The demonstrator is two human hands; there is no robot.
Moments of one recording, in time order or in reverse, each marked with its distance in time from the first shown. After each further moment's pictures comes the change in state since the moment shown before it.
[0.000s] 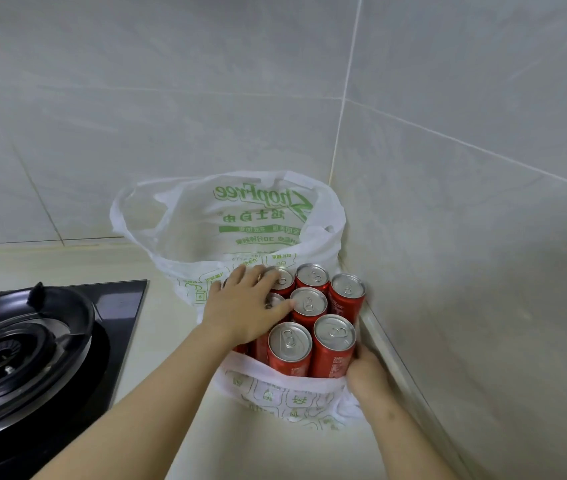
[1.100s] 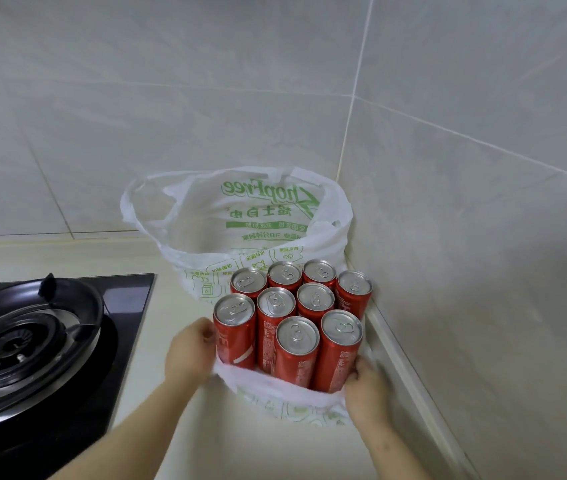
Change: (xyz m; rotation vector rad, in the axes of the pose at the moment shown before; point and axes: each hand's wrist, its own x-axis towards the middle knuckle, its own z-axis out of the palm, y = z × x) left_hand -0.033 -0.076 0.077 -0.489 0.233 -0.496; right_hand -0.037 0.002 0.010 -0.289 0.193 -0.054
